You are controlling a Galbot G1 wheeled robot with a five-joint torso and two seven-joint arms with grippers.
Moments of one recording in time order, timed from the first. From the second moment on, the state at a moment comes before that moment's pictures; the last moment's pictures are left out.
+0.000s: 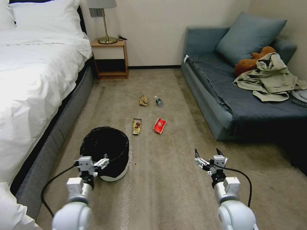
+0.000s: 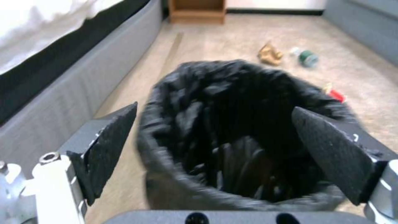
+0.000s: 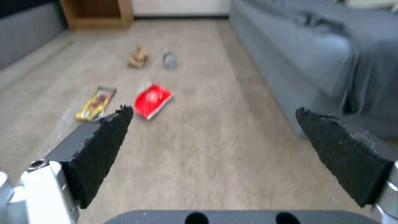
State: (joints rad) left arm 1.51 -1.41 -0.71 -2.05 -0.22 0.30 -0.05; right arm -1.47 1.34 0.50 2.00 0.23 -0.26 0.09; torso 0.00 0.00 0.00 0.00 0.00
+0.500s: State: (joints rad) left arm 1.45 -1.29 -0.89 -2.12 -0.48 0.63 -0.11; right arm -1.38 1.15 0.46 2.01 0.48 -0.52 0.18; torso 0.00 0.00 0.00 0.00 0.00
